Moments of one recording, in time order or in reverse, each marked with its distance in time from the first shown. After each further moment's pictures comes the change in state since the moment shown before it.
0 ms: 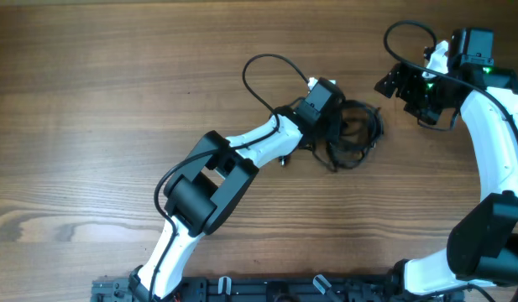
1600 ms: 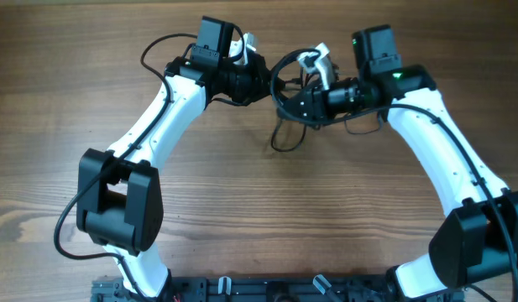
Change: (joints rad) left arm 0.435 -0.348 -0.034 -0.302 0.585 -0.149; right arm 0.426 0.006 0.000 0.125 -0.602 -0.526
